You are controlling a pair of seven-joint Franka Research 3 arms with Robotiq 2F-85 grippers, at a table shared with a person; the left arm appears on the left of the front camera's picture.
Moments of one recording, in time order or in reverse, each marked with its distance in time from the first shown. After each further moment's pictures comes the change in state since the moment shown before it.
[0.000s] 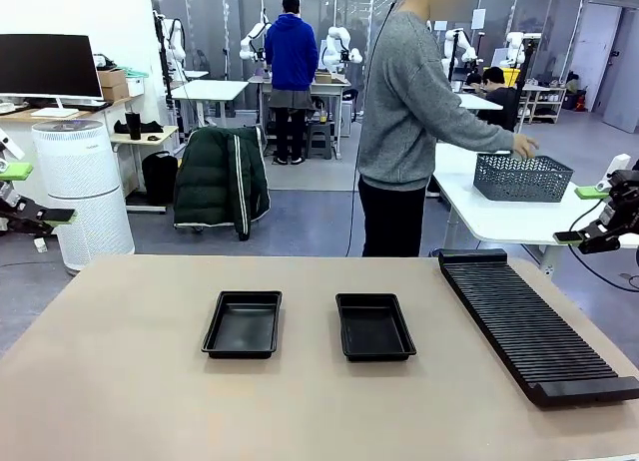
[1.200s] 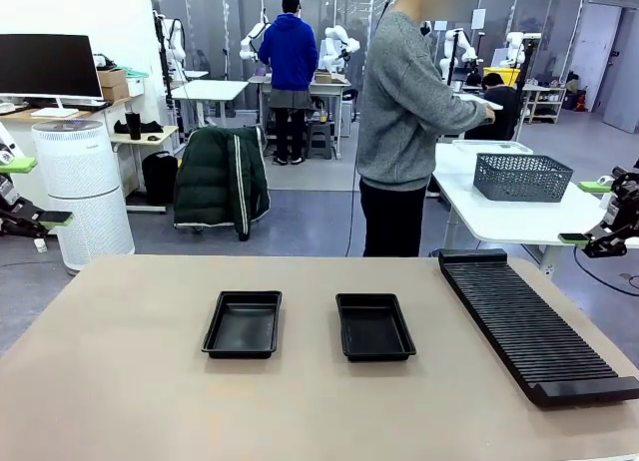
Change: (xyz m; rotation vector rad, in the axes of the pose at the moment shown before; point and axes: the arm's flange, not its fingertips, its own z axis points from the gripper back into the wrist) left arm 0.005 -0.003 0.002 0.020 0.005 0.169; right arm -0.001 -0.010 0.010 0.065 -0.053 -0.215
